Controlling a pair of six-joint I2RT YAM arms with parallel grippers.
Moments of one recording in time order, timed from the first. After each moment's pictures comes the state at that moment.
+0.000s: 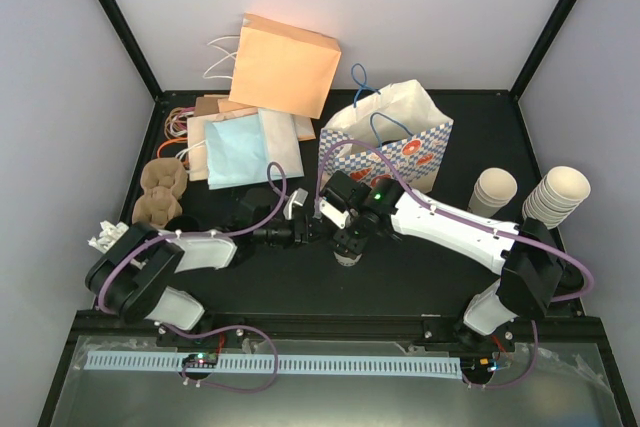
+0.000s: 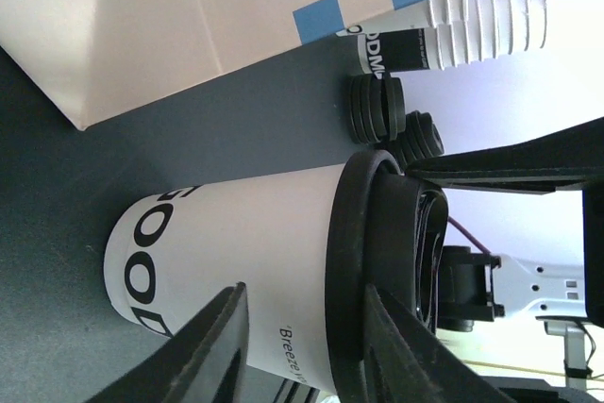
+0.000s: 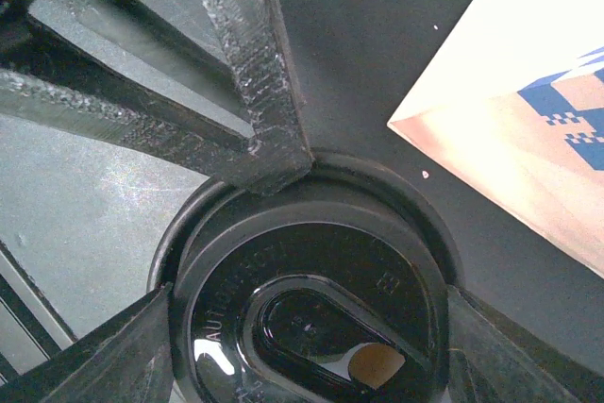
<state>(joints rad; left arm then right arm) -0.59 1.44 0.40 0.57 0.77 -0.98 0.98 1.55 1.25 -0.97 0.04 -0.09</state>
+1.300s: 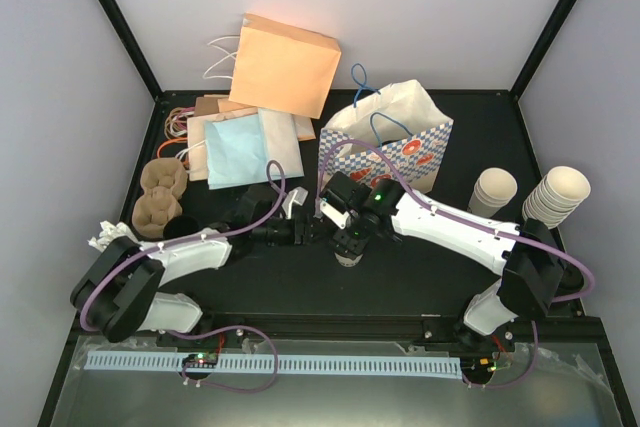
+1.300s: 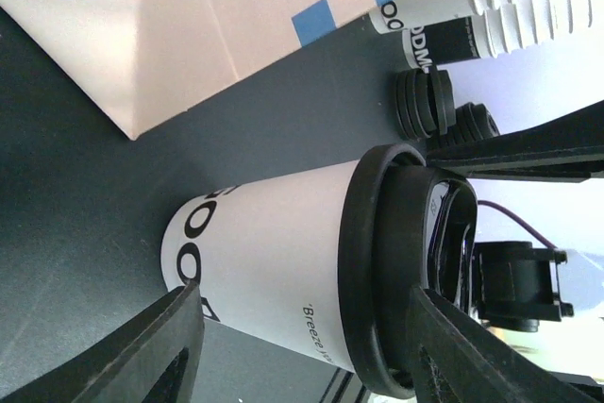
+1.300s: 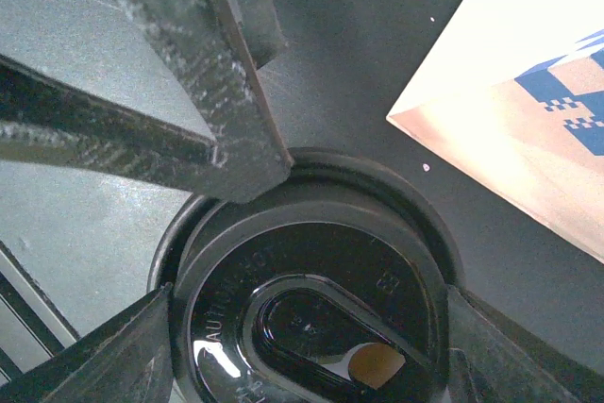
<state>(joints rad) -0.61 1.32 0.47 0.28 0.66 -0.80 0.99 1.54 1.25 -0.98 0.05 -0.05</state>
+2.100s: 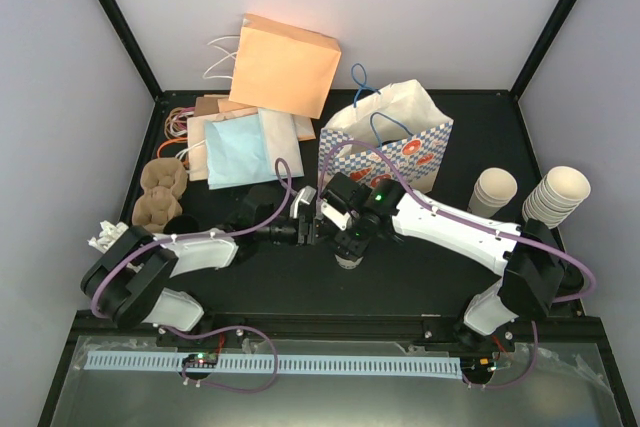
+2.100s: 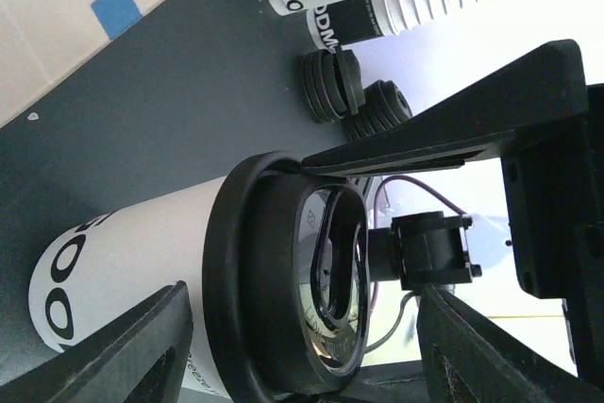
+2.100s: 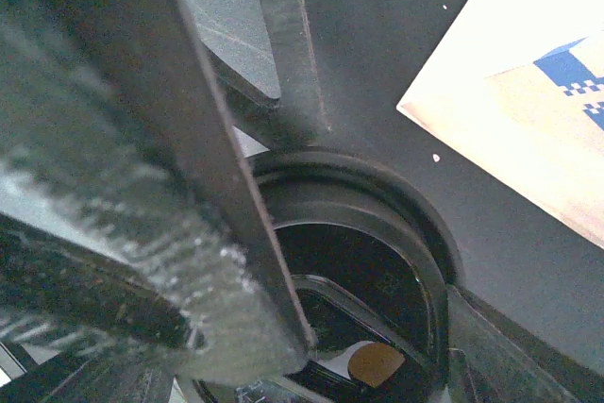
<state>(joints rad) -0.63 1.41 0.45 0.55 0.81 -0.91 0.99 1.54 1.25 -1.00 0.04 -0.05</state>
